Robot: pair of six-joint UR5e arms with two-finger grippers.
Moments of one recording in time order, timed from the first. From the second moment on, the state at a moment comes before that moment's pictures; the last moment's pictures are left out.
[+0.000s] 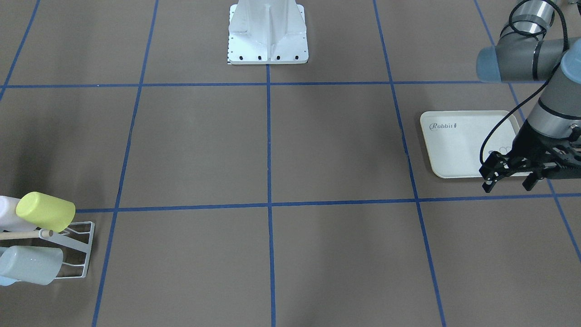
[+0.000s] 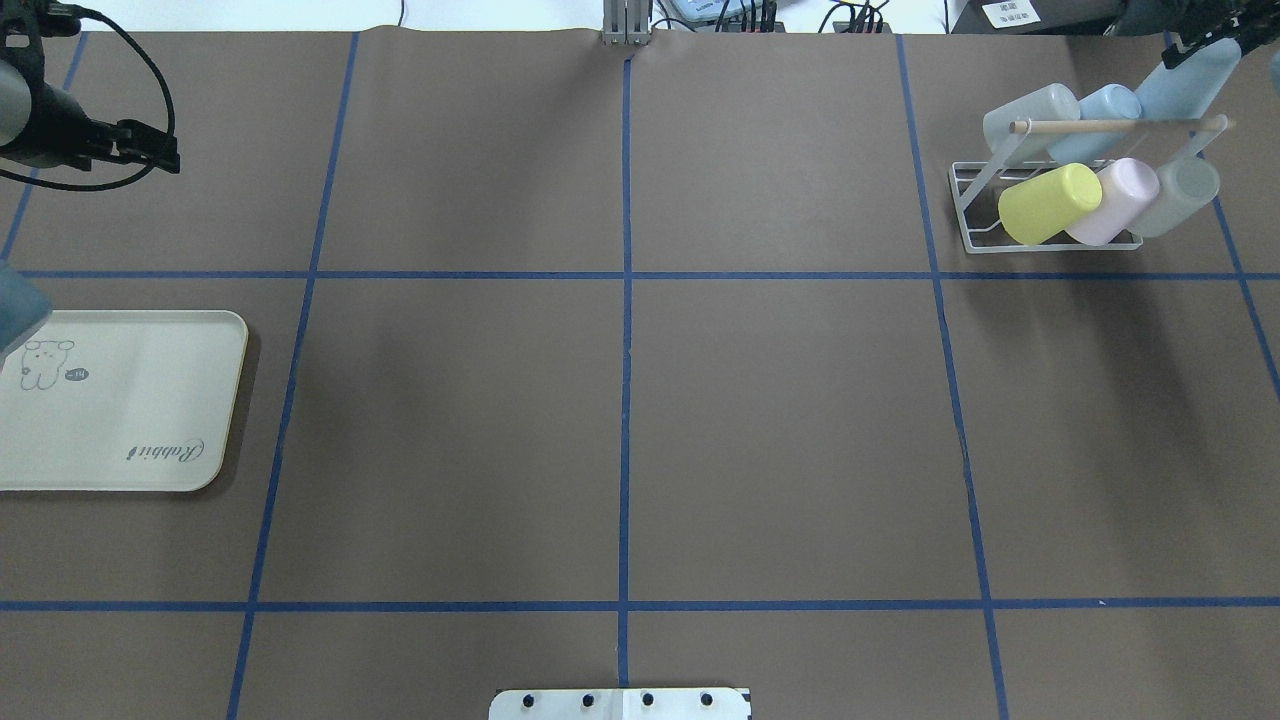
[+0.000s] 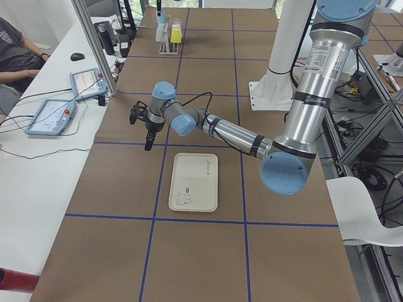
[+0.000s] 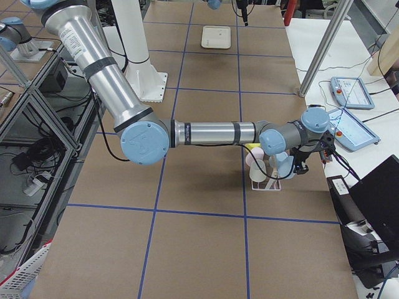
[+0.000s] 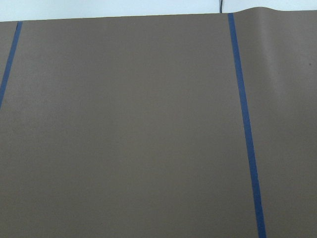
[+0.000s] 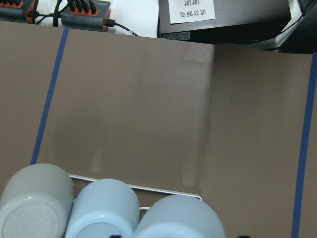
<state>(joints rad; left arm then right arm) -1.10 -1.83 -1.66 -1.97 -1.98 -0.78 1.42 -1.00 1.04 -1.22 2.39 0.23</state>
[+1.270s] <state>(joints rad) -1.19 -1.82 -1.71 -1.75 -2.10 -0.49 1.42 -1.13 1.34 -1.37 2.33 0.30</state>
